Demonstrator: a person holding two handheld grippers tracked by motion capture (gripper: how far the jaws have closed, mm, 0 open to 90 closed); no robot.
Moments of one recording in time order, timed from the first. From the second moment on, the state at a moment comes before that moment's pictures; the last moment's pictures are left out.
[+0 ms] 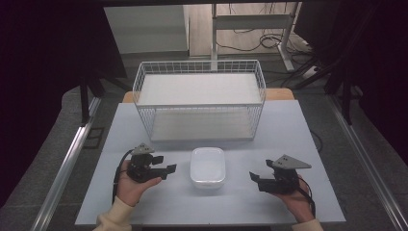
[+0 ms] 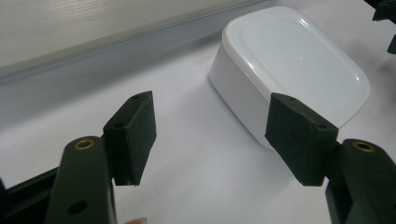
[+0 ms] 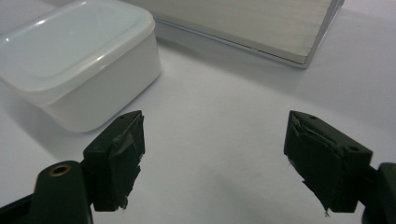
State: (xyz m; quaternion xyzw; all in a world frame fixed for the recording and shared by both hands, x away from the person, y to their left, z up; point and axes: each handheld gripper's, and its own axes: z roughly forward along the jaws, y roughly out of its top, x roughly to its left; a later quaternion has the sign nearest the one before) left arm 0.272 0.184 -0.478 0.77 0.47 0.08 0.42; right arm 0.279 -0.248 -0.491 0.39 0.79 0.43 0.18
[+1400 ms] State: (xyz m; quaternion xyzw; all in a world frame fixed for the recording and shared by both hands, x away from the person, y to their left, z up) left arm 0.315 0.148 -0.475 0.74 0.49 -0.04 0.46; right arm 0.317 -0.173 -0.472 0.46 0.76 0.45 0.03
